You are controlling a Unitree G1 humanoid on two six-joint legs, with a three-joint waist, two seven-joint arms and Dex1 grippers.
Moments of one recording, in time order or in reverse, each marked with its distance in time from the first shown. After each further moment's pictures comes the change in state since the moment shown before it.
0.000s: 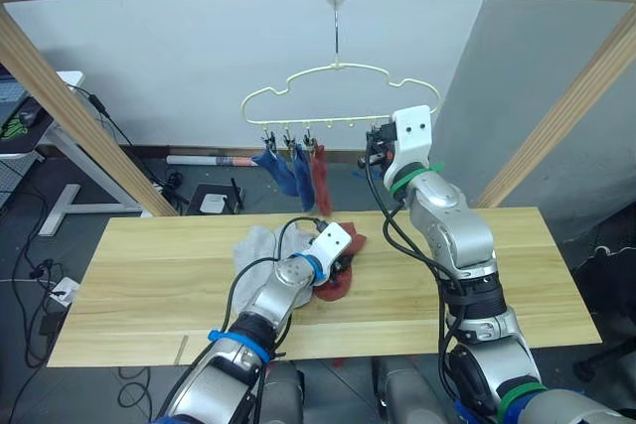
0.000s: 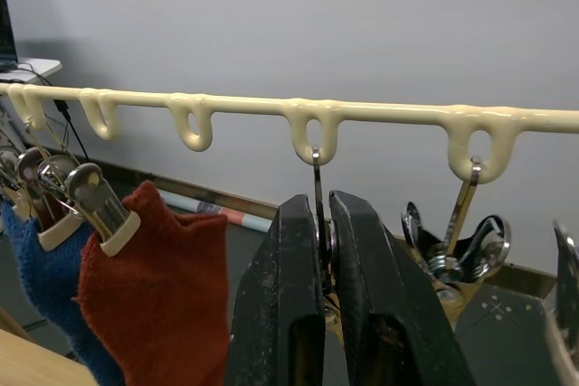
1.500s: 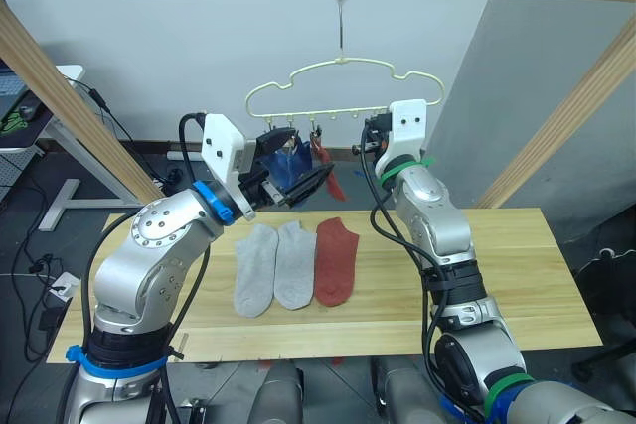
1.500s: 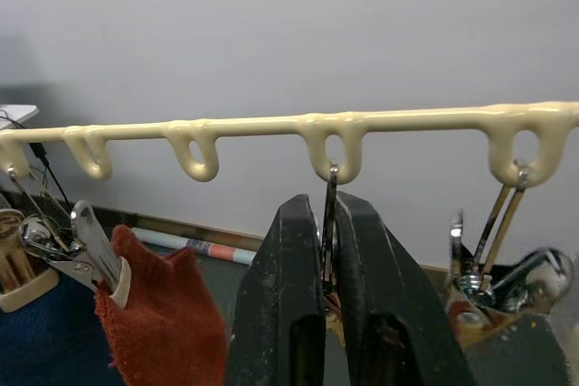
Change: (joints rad) left arm 0.064 0.388 0.434 -1.056 -0.722 0.427 -0.127; right arm -0.080 0.085 -0.042 0.212 -0.022 -0.219 -0.075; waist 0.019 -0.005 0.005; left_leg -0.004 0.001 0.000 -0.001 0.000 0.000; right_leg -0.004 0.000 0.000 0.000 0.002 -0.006
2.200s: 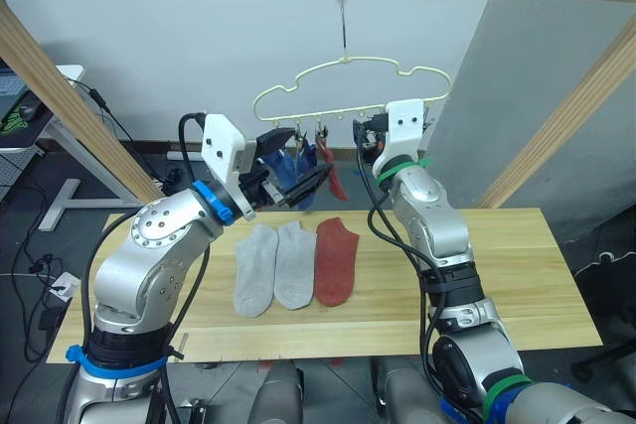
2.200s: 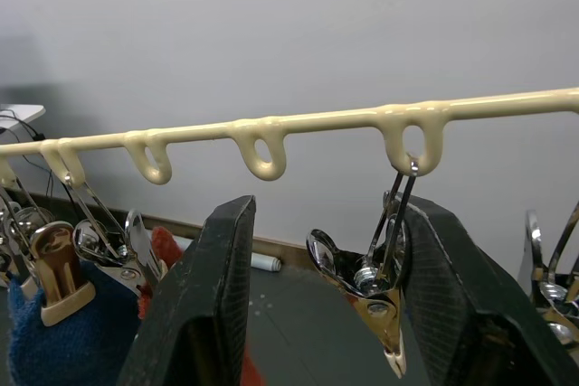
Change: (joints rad) left arm 0.000 0.000 0.000 0.000 0.010 -0.006 -0.004; right arm 0.006 0.016 0.010 -0.015 -0.020 0.006 0.005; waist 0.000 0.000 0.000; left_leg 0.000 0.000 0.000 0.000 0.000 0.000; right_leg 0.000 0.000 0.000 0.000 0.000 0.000
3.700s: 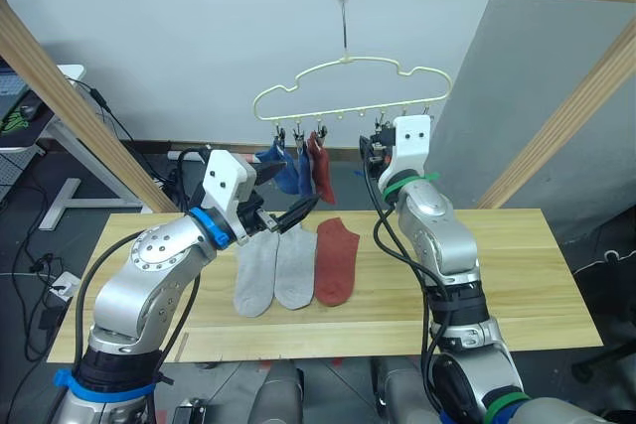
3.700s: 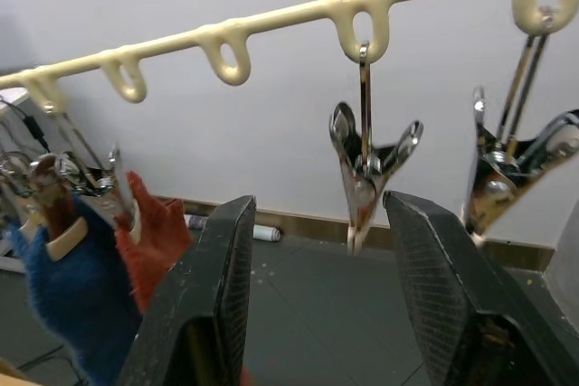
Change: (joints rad) left arm 0.126 0.045 -0.030 0.020 0.051 -0.060 -0.018; right arm 0.078 0.026 -0.016 -0.111 -0.008 0.109 -0.019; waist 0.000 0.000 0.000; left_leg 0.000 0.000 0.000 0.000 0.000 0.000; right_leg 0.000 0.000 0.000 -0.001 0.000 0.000
